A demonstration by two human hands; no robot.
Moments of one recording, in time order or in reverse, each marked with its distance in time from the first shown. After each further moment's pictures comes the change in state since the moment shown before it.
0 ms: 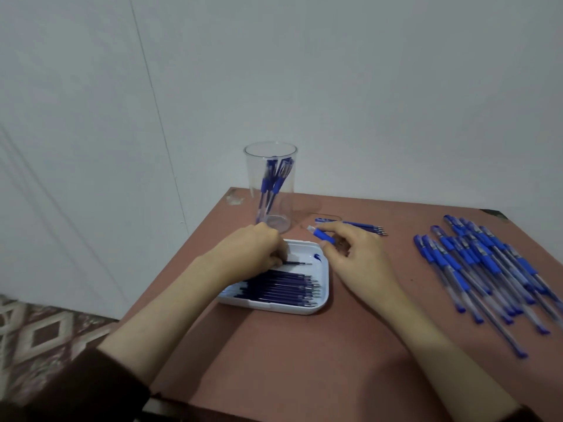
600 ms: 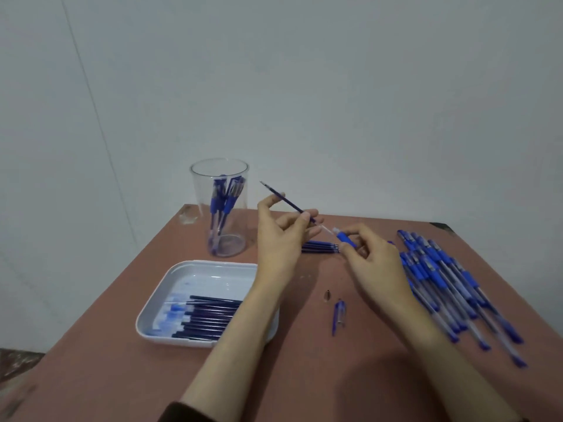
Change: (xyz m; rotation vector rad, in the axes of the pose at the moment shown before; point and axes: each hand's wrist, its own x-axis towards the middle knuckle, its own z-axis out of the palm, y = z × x) left_hand 0.076 0.105 0.005 -1.833 0.727 -0.114; right_hand 0.015 0.050 -0.058 0.002 0.158 0.214
